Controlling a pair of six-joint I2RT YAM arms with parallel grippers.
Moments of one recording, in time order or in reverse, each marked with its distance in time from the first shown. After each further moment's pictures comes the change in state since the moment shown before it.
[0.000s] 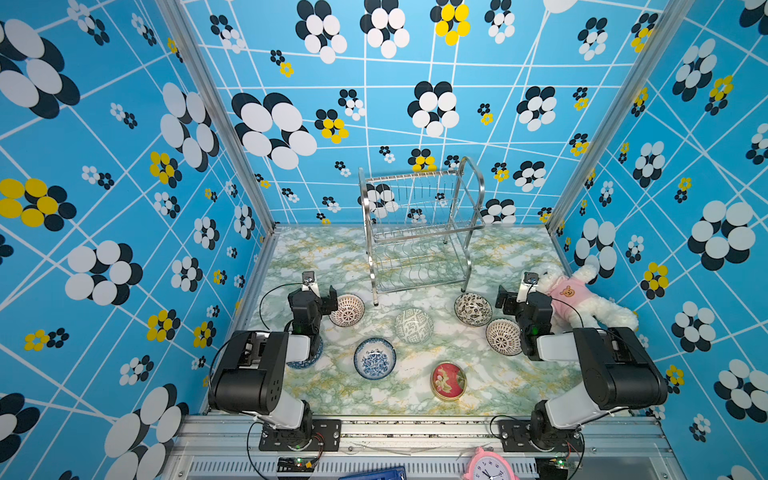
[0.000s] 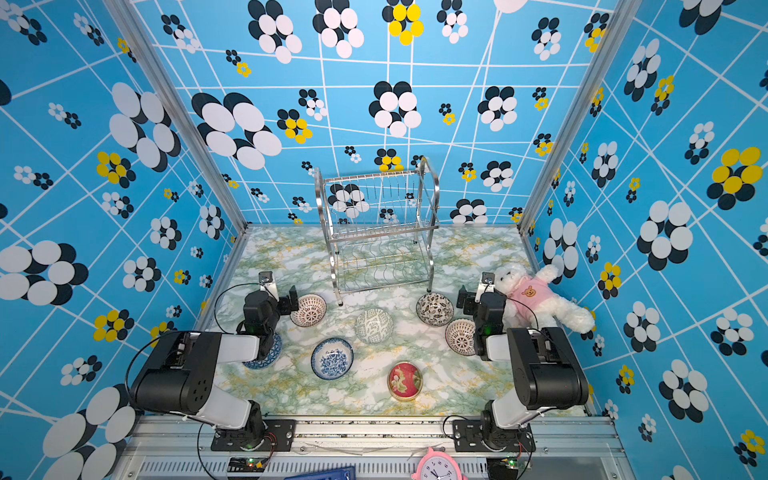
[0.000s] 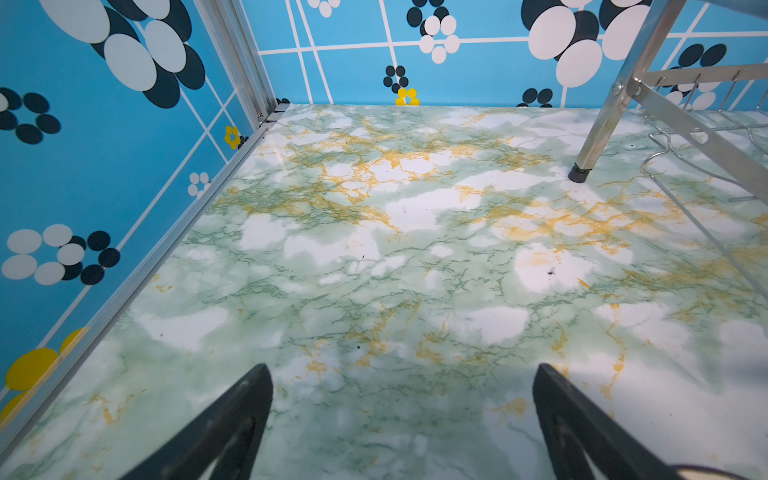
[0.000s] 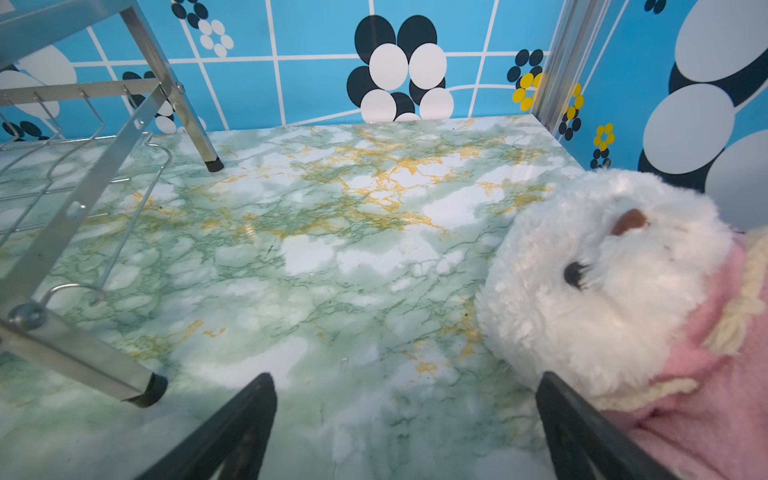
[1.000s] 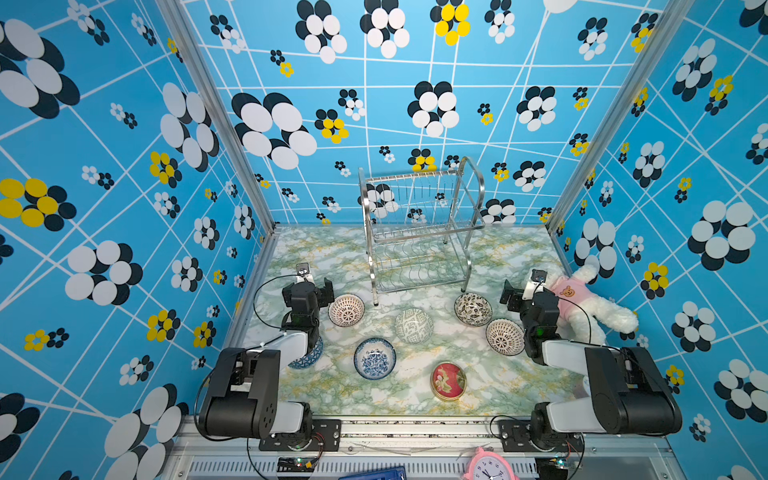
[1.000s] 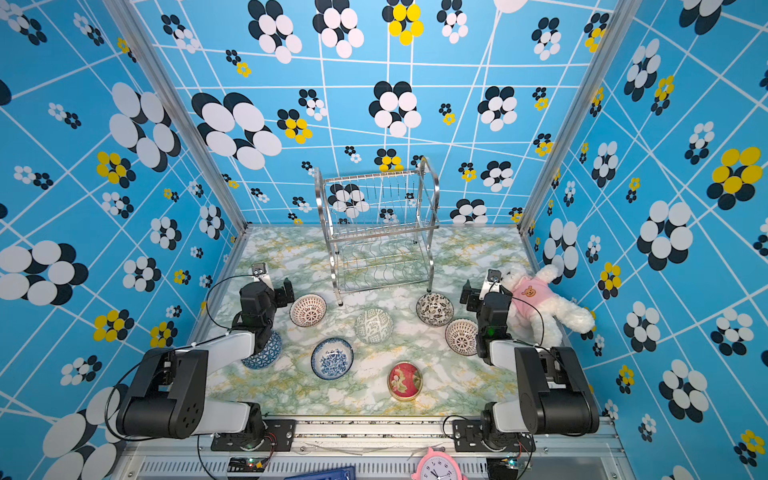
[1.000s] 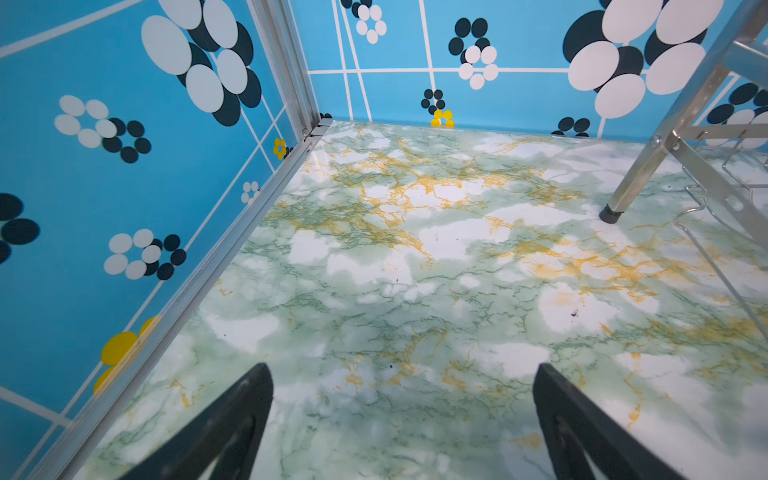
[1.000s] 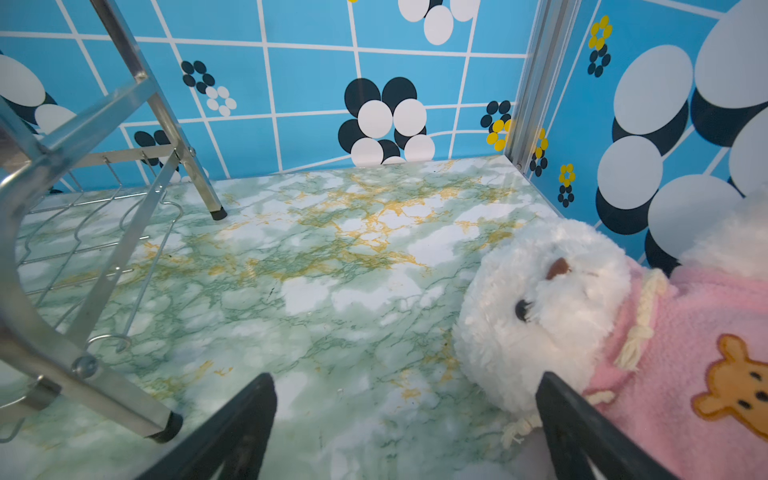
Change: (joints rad) left arm -0.023 -0.139 0.113 -0.272 -0.142 -0.042; right arm 0.000 -0.161 -0.013 -0.069 0.042 0.008
